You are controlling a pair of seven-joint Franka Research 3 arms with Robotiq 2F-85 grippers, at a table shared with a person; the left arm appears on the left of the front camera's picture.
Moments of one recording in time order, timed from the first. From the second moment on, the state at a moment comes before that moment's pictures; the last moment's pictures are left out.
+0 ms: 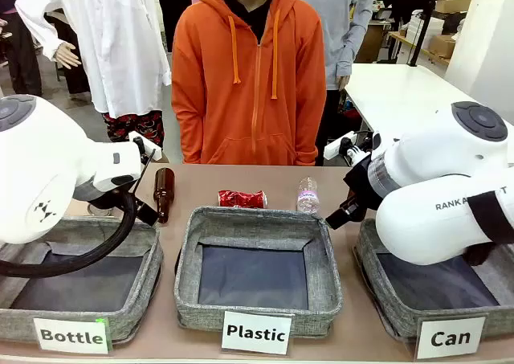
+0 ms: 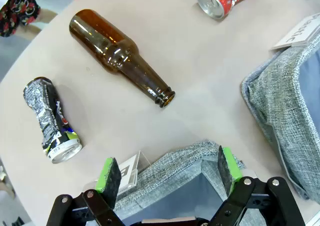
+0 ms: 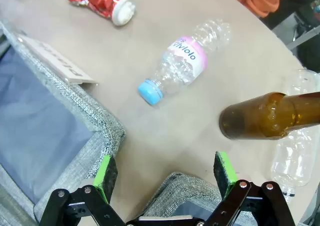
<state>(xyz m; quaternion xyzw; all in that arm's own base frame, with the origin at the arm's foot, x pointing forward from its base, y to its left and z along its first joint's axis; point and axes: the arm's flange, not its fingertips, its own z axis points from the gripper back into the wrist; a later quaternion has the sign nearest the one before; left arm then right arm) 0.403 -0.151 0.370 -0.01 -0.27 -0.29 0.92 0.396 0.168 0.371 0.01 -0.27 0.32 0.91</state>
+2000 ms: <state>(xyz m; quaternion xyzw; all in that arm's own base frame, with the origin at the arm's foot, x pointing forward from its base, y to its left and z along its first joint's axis) 0.403 -0.151 0.370 -0.01 -0.27 -0.29 0.92 0.396 0.168 0.371 0.01 -0.27 0.32 0.91</state>
